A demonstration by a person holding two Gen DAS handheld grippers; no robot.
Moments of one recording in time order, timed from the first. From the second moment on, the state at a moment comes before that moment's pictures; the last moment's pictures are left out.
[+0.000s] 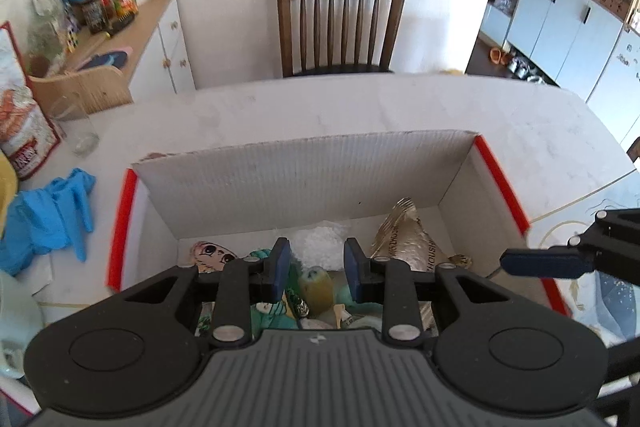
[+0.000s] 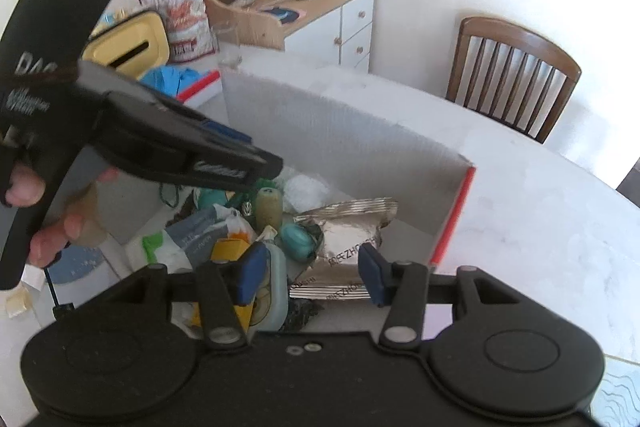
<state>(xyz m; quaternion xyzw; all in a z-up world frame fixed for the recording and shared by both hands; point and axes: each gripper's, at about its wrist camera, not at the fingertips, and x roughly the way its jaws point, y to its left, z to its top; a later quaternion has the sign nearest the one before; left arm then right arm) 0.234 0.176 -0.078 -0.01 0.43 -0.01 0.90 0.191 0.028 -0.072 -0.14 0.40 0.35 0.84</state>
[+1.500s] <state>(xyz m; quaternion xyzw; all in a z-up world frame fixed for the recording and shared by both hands) 0.071 0.141 -0.015 -0.02 0.29 0.04 0.96 0.112 -0.078 -0.003 0.00 0.29 0.39 0.88</state>
